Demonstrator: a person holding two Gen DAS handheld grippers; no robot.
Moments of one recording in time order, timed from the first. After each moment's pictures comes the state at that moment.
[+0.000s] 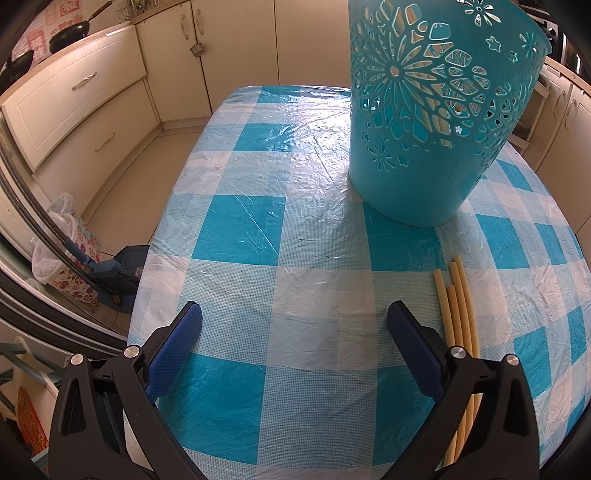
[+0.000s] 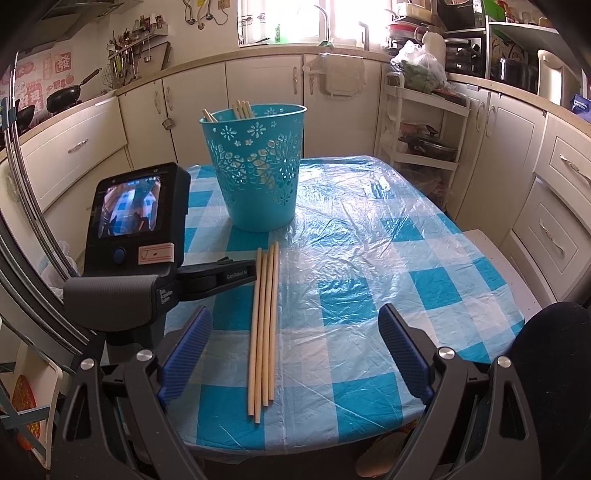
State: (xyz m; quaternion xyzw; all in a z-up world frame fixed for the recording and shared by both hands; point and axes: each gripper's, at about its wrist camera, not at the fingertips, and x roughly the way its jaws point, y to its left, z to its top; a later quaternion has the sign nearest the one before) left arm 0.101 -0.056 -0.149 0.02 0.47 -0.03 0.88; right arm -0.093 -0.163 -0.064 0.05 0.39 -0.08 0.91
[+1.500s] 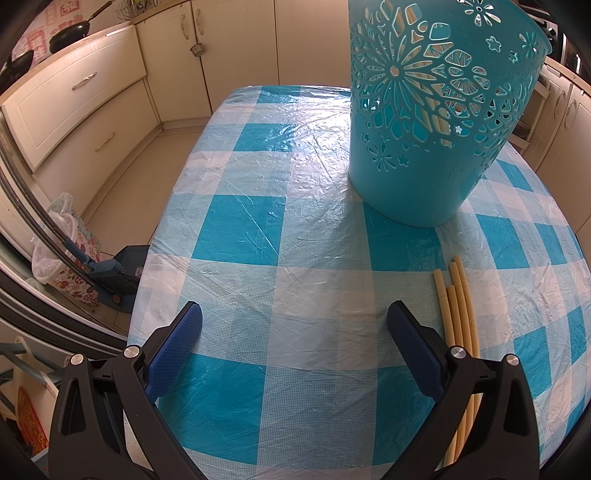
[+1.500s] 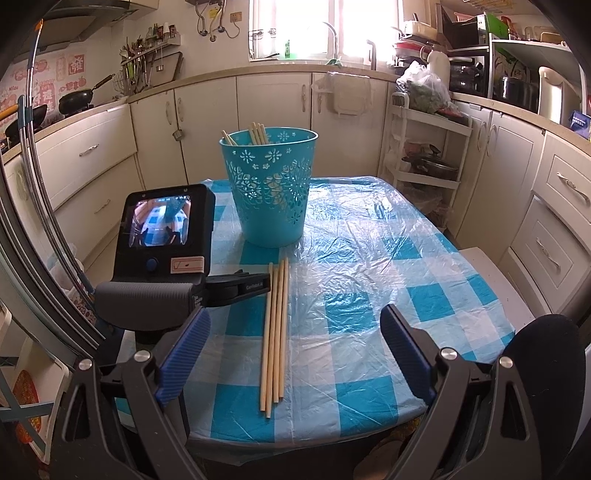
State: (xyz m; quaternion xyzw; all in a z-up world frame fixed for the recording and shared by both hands) left arm 0.102 -0.056 -0.149 0.02 0.47 -0.03 0.88; right arm -0.103 -0.153 -0.050 0.03 0.37 -0.07 0.92
